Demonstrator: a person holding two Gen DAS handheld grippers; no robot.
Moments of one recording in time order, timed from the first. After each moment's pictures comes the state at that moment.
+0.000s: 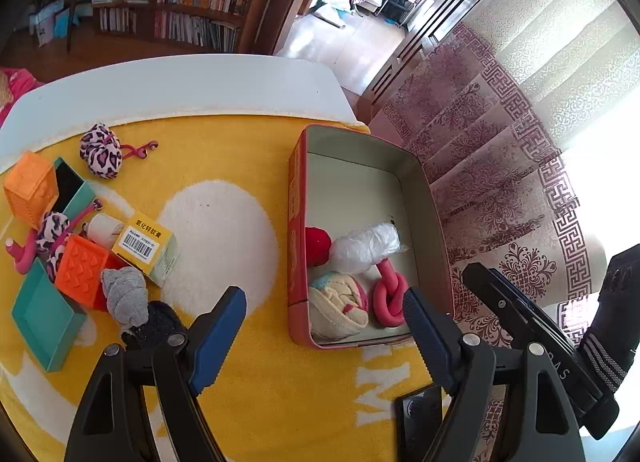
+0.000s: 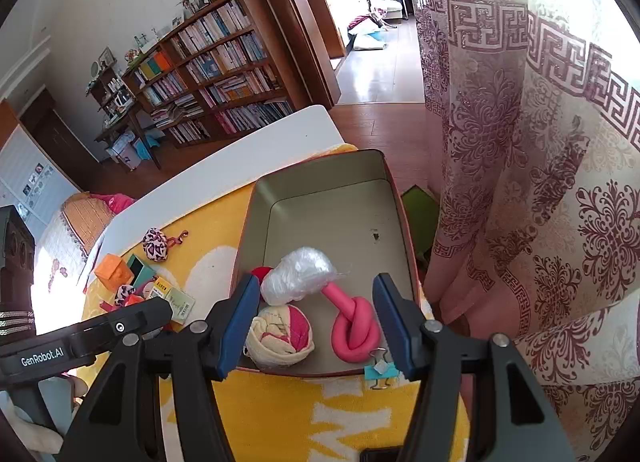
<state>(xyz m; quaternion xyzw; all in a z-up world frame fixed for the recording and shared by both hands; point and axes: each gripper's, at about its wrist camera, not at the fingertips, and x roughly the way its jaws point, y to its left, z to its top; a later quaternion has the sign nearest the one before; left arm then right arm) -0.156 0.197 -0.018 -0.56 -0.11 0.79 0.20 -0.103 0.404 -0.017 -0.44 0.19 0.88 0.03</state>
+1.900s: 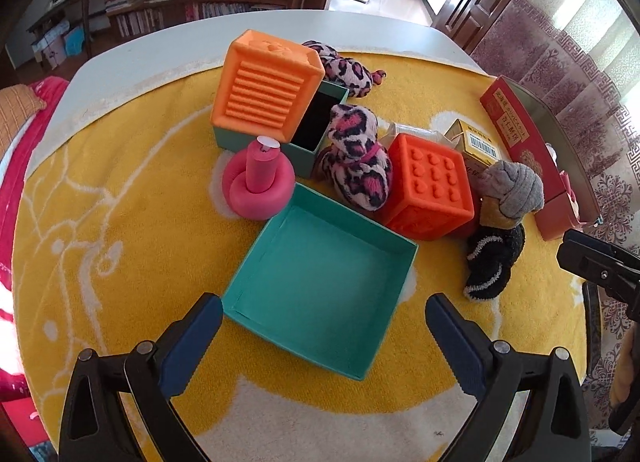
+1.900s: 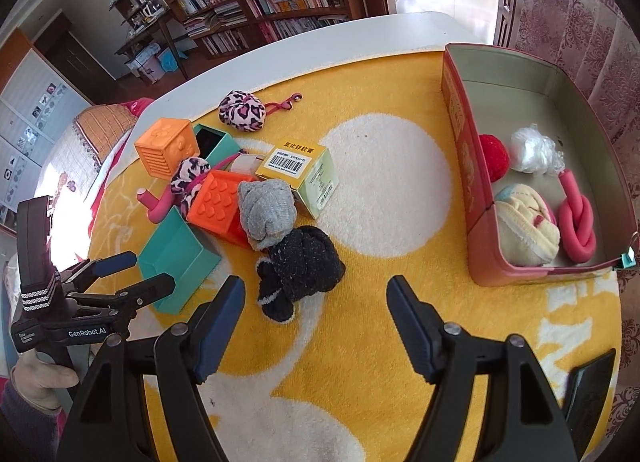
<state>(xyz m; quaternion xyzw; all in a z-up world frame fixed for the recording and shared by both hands) -0.160 -0.049 -0.117 -0.58 0.01 0.79 0.18 -0.122 0.192 -0.077 -0.55 0.14 0.82 -0.03</state>
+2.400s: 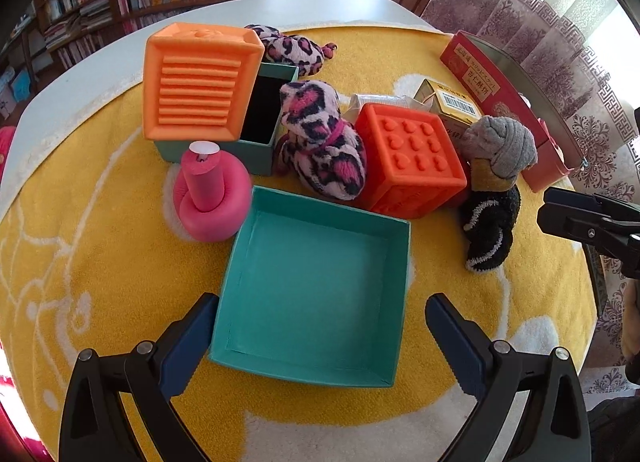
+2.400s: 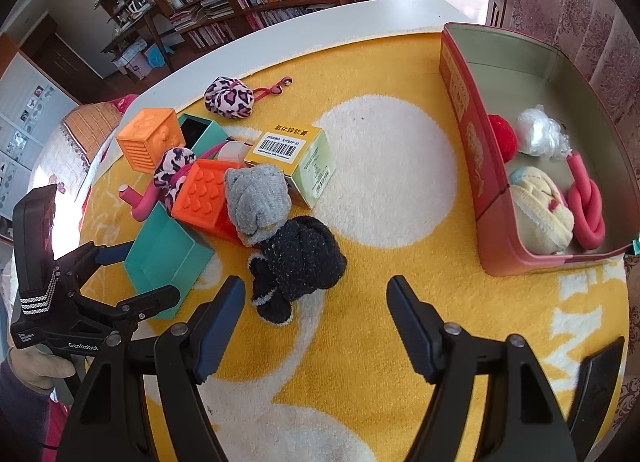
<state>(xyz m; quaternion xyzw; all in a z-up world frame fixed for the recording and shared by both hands) -0.170 -0.035 -0.139 -0.59 0.06 0.76 0.27 -0.129 0.186 -0.092 -0.57 0.15 0.81 -0.01</state>
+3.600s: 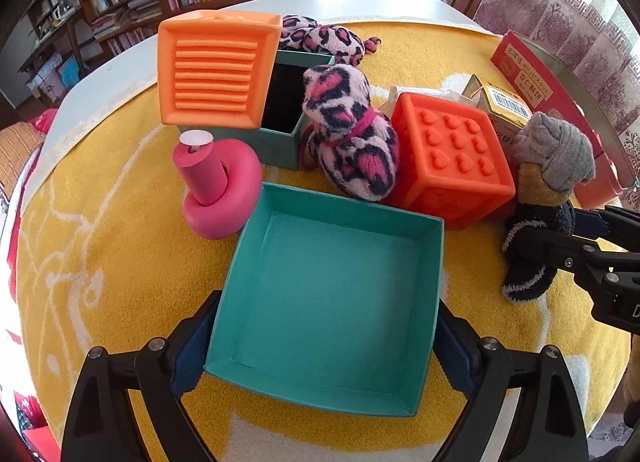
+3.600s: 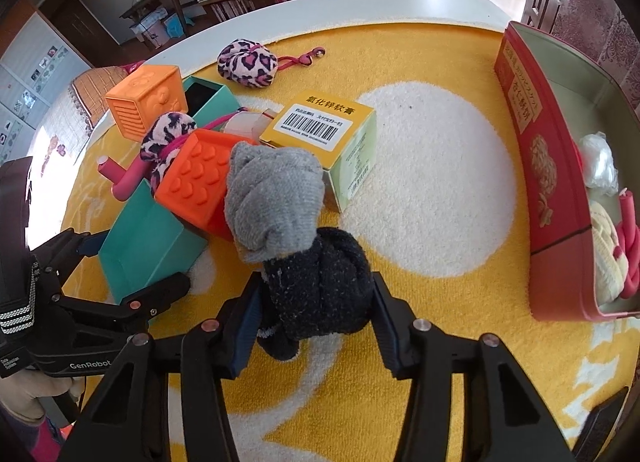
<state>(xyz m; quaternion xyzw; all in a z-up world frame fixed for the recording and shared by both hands) -0.163 -0.026 -0.147 -0.59 0.07 0.79 0.17 -0.154 0.168 -0.125 -0.58 0.10 0.81 -0.05</state>
